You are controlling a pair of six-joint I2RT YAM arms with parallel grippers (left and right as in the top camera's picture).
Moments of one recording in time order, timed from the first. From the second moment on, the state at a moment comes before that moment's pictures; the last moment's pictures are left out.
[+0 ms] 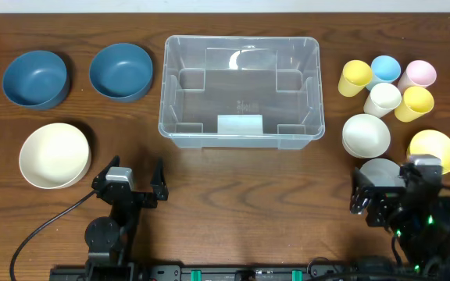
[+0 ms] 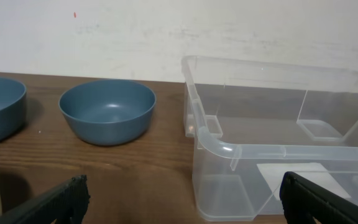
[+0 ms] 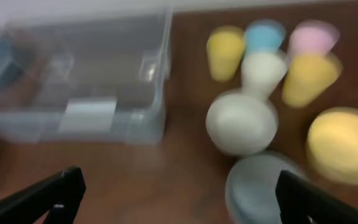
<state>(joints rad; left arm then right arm) -0.04 0.01 0.02 -0.11 0.09 -0.12 0.05 0.50 0.93 -1.05 -0.07 0.15</state>
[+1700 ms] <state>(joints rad) -0.04 0.01 0.02 -0.11 0.10 -0.12 -0.18 1.34 0.96 -1.04 0.31 0.91</state>
